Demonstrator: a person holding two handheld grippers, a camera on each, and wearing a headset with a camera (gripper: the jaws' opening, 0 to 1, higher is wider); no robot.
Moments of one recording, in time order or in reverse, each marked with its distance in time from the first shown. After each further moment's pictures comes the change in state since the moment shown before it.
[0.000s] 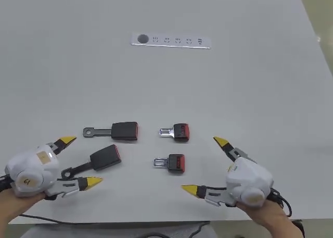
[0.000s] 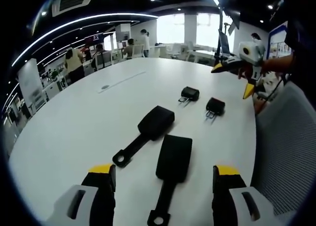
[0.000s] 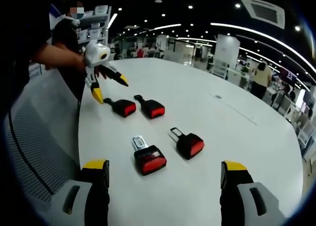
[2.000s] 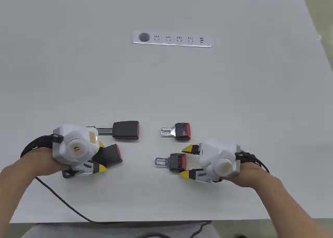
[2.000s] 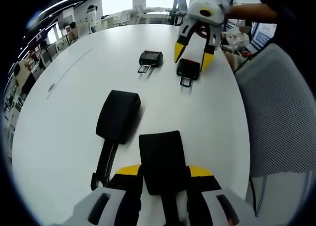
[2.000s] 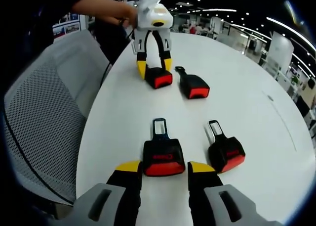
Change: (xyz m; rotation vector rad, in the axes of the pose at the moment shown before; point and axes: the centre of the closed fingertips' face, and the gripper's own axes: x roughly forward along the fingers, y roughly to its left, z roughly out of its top) left arm 0.048 -0.020 -0.026 0.298 0.360 -0.328; right arm 0.060 0.027 -0.028 -0.256 0.216 0.378
